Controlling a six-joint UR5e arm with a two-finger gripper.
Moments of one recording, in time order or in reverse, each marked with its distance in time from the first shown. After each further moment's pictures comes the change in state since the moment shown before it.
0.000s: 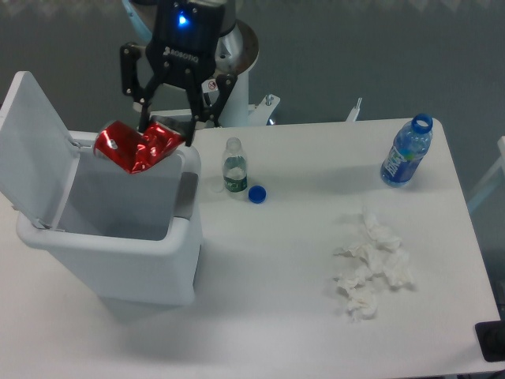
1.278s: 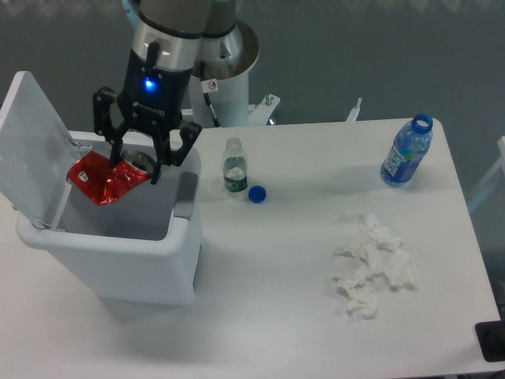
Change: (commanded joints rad) arm -0.069 -0.083 -0.029 0.028 0.005 0.000
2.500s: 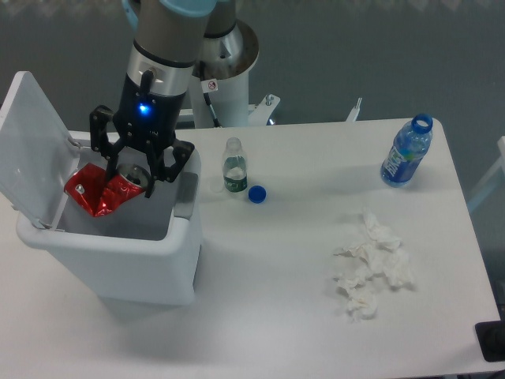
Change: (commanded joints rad) arm -0.018 -0.020 -0.017 0.005 0.003 0.002
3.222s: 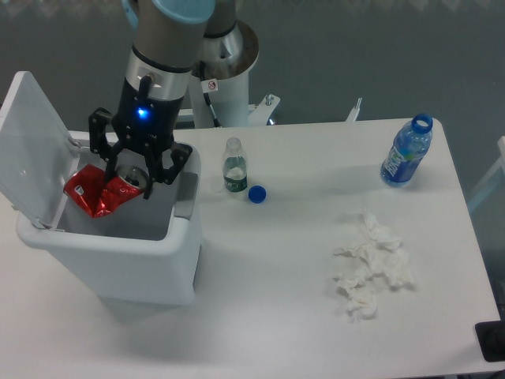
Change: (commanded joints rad) arm 0.000 0.000 -0.014 0.000 0.002 0.002
